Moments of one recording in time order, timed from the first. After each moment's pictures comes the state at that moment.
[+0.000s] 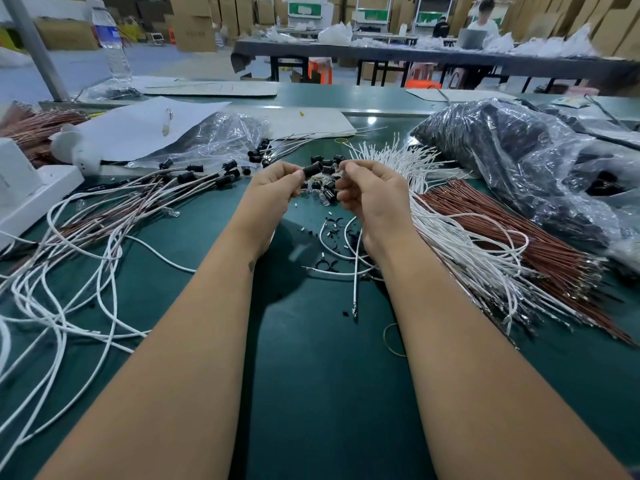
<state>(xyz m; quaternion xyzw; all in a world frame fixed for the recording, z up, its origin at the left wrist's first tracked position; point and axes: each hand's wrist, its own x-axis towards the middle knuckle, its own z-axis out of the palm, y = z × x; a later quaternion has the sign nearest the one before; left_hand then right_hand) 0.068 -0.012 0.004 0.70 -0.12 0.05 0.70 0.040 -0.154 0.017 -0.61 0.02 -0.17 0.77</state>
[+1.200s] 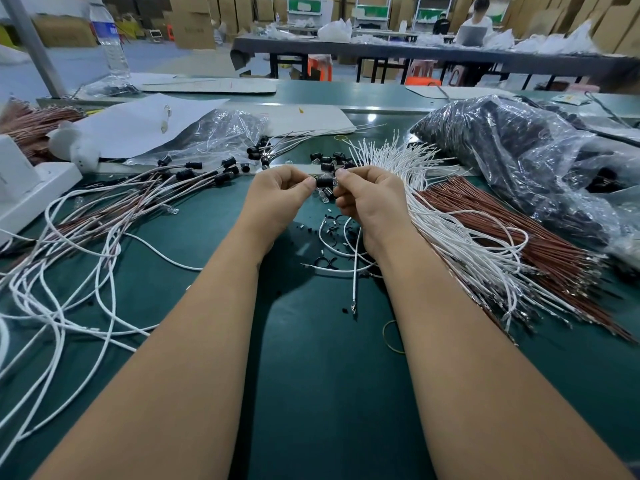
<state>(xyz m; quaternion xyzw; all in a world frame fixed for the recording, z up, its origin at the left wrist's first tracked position) 0.059 -0.020 0.006 0.77 -0.12 0.11 0.62 0.041 -0.154 0.012 -0.65 0.04 -0.15 0.74</state>
